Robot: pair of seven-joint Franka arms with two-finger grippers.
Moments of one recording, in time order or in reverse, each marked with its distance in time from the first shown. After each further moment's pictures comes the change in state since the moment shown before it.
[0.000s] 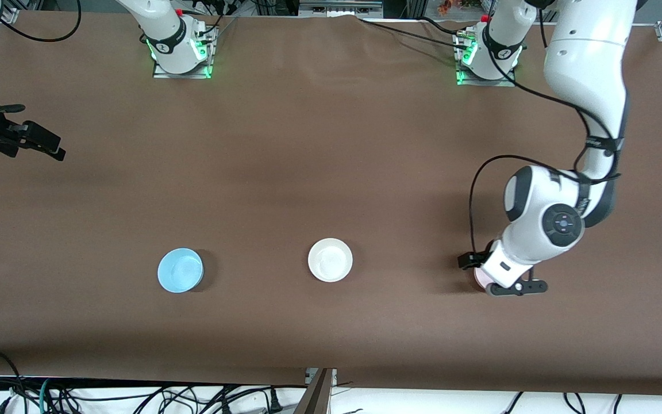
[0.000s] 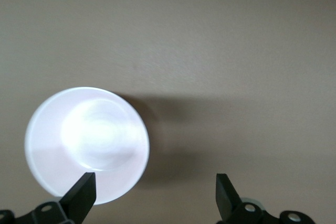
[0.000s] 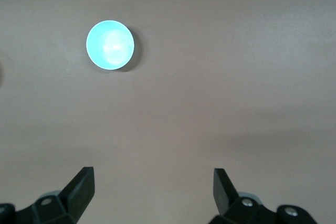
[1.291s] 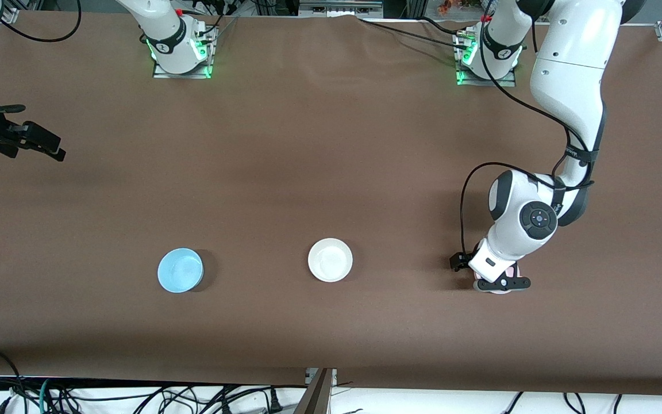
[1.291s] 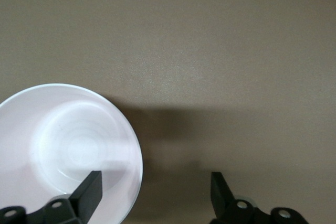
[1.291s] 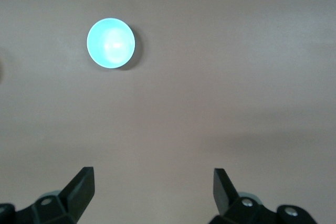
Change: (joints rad) left arm -0.002 0.027 0.004 -0.107 0.000 0.193 0.019; right arm 0.001 0.002 0.002 0.000 0.000 -0.013 -0.021
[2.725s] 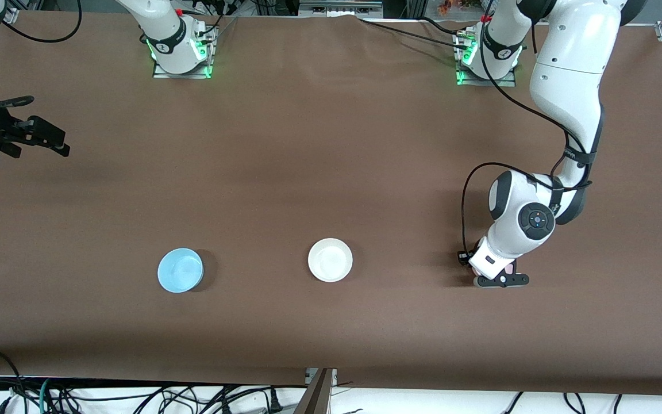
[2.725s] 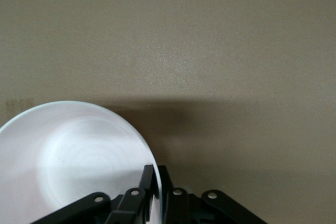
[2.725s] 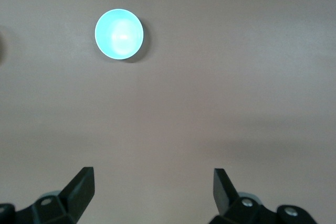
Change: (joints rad) left arm 0.006 0.008 0.005 -0.035 0.001 0.010 0.015; right arm 0.006 0.000 0.001 0.005 0.000 -0.010 -0.081
